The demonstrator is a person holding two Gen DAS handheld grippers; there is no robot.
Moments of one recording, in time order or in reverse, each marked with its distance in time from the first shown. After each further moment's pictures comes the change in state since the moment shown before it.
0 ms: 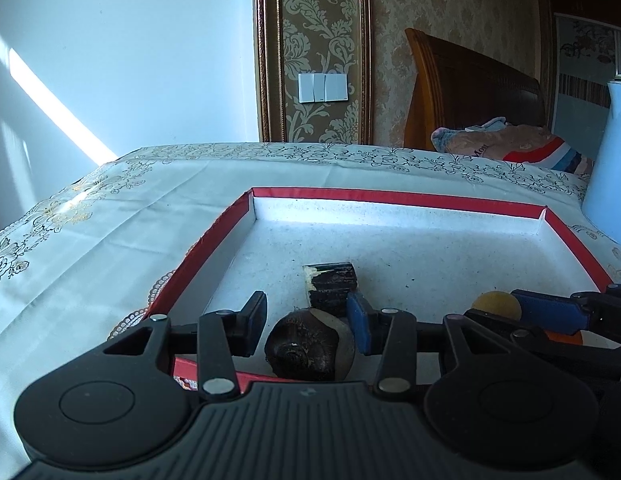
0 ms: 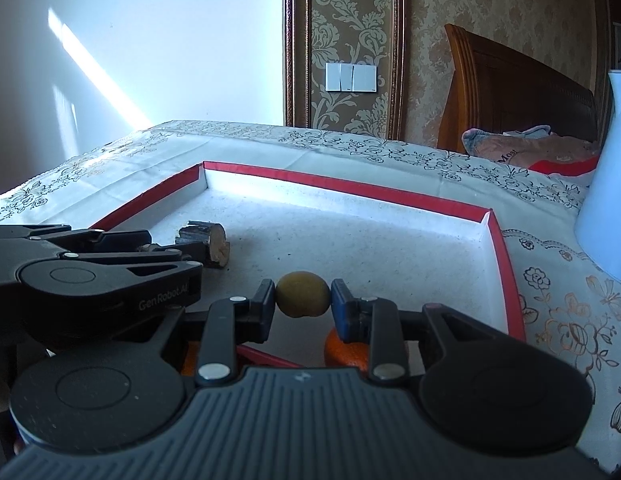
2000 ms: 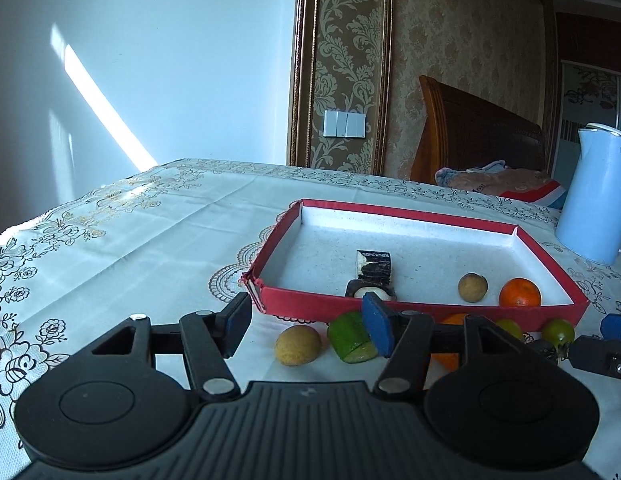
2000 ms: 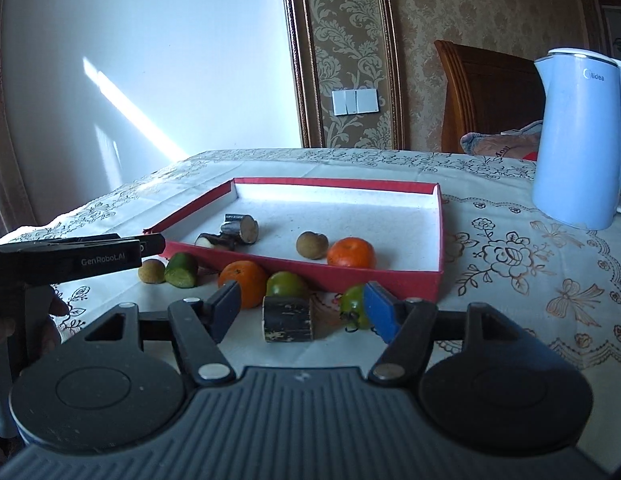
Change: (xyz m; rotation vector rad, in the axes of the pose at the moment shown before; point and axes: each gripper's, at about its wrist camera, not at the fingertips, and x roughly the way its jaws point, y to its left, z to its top) left arm -0.105 0.053 -0.049 -0.097 -0.109 -0.006; right arm -0.132 -0.022 -0.060 0.069 -0.078 0.099
